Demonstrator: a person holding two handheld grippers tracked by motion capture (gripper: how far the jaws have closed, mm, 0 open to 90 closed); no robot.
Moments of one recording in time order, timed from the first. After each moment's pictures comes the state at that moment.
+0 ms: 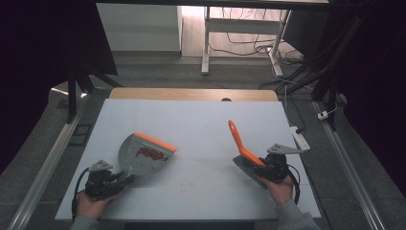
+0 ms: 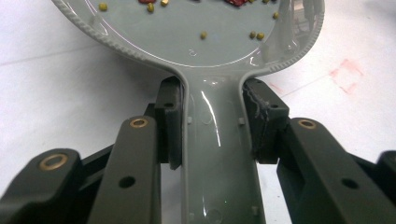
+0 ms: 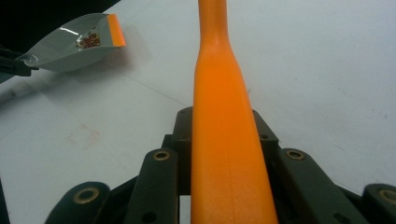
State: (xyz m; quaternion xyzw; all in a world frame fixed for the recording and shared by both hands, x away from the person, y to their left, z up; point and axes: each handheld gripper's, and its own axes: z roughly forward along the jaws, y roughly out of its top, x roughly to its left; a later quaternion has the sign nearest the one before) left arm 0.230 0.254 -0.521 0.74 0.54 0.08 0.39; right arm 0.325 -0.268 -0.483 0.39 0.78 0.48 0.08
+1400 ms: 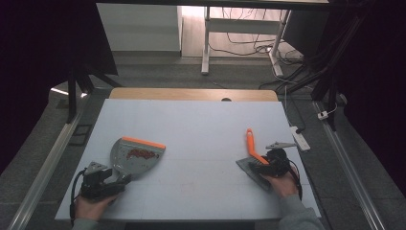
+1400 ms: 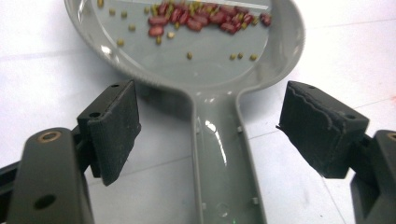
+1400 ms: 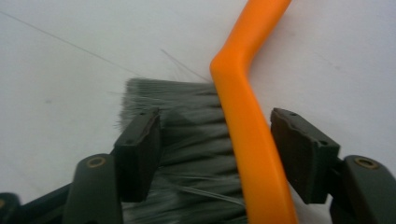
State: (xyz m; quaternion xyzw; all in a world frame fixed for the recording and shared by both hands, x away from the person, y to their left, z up) left arm 0.223 0.258 -0.520 0.70 0.59 0.15 0.37; right arm 0.359 -0.288 -0.513 0.46 0.81 0.33 0.12
